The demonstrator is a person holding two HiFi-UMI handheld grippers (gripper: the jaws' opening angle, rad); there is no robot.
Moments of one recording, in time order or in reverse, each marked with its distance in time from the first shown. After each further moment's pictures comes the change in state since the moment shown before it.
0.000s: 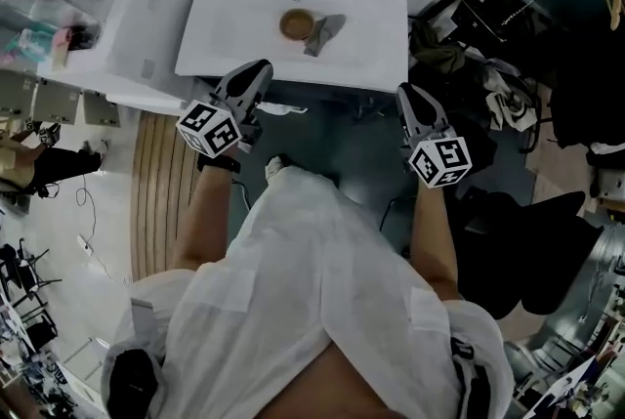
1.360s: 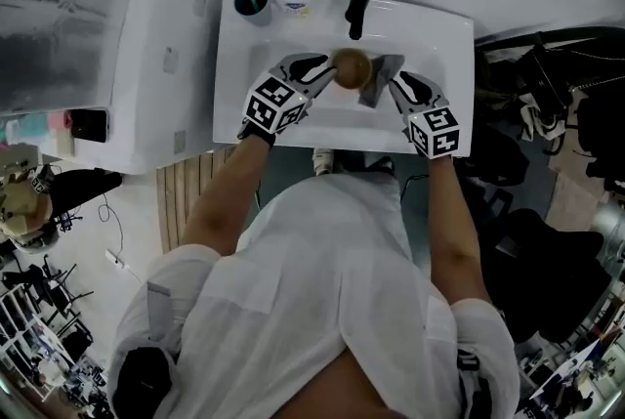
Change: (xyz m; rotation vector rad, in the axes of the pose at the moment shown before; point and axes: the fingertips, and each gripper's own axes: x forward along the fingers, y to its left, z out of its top) left arm 0.143 0.236 -0.055 0.217 0.457 -0.164; right arm 0.309 -0.020 -0.106 -0.064 0.459 0.014
